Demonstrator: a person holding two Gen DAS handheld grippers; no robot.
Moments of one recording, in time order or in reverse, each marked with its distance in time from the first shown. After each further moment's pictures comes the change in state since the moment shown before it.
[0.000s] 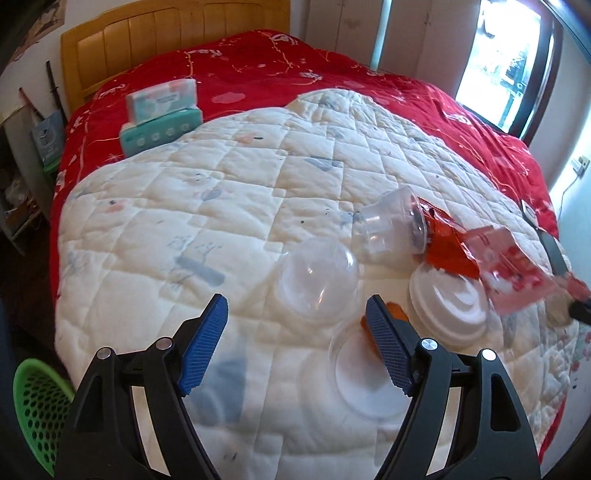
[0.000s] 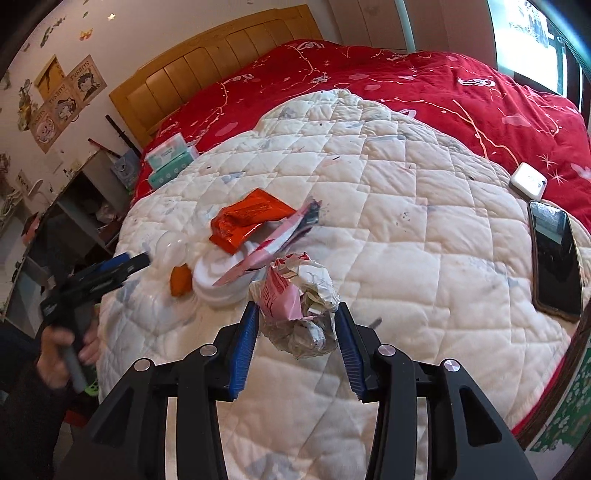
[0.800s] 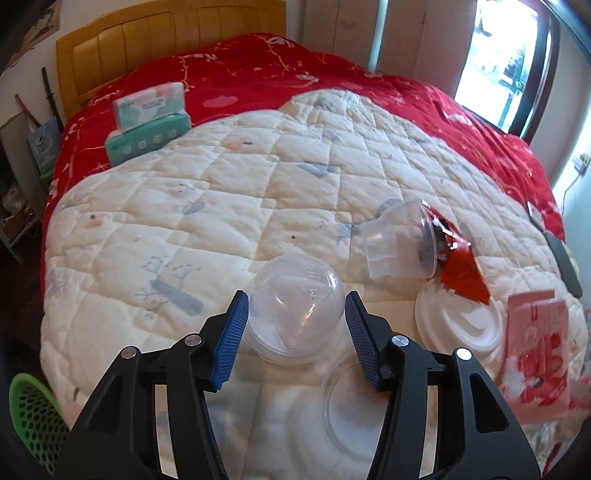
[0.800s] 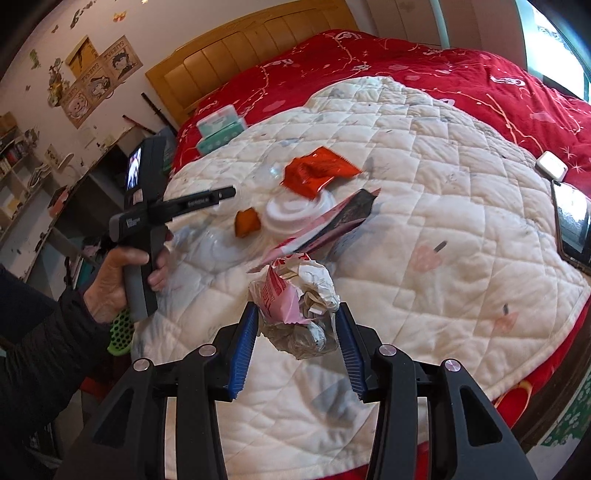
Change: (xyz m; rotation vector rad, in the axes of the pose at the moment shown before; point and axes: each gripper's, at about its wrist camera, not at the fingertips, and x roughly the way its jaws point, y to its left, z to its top) left arm 0.013 -0.006 0.009 0.000 -0.037 0.003; right arm -0.024 0.054 -0.060 -0.073 0.051 0.103
